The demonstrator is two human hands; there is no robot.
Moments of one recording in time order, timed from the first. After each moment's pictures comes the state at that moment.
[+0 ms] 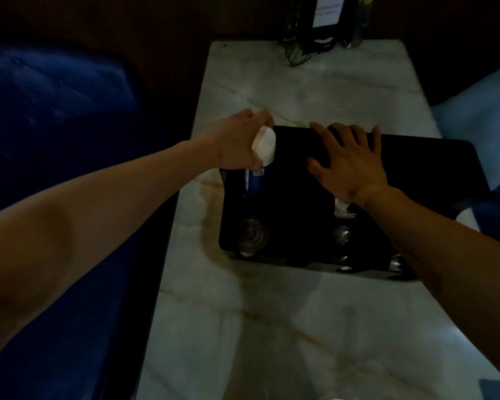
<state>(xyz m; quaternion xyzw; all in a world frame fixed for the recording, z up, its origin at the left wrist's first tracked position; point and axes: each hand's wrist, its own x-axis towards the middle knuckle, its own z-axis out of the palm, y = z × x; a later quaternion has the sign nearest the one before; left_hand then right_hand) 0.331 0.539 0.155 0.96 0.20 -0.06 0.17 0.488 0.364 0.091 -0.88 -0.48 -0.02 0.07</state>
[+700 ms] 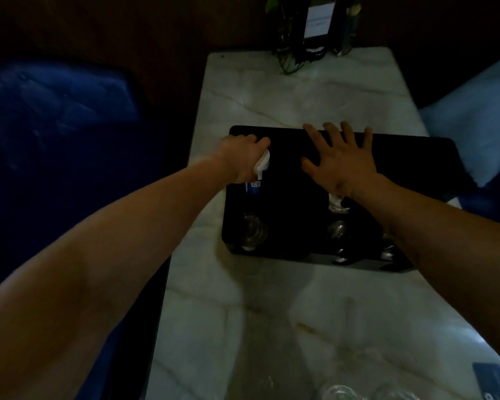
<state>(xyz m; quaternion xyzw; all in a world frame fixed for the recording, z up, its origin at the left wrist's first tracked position) 0.335 0.529 0.129 0.98 0.16 -0.13 -0.03 0.488 0.364 0.102 -0.89 -0.46 0.02 -0.03</state>
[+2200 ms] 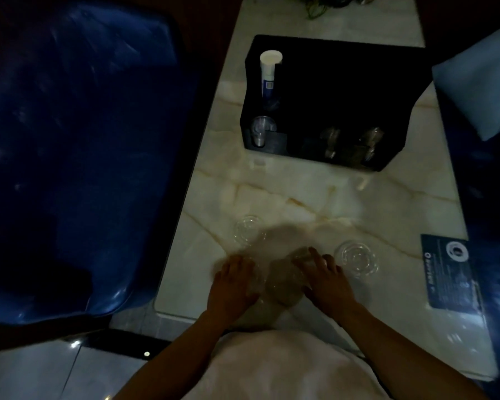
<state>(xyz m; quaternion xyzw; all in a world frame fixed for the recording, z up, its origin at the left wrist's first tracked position) -0.019 0.121 -0.057 0.90 0.38 -0.15 0.17 0.196 -0.008 -0.032 -0.79 -0.54 0.26 -0.07</state>
